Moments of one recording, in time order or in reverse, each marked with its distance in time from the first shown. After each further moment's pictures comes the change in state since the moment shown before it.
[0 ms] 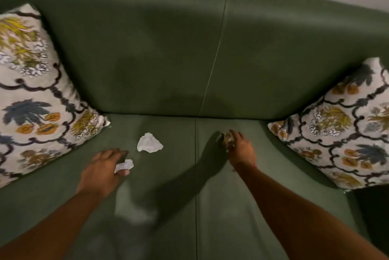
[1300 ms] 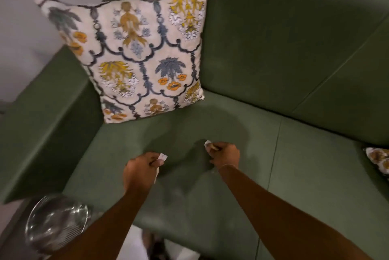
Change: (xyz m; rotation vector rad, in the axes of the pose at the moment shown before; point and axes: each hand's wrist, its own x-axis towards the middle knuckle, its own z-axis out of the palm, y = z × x) left_hand -0.133 -0.100 0.023 -0.392 0.356 -0.569; right_hand -0.142 -0.198 0.156 0.447 -0.307 0.028
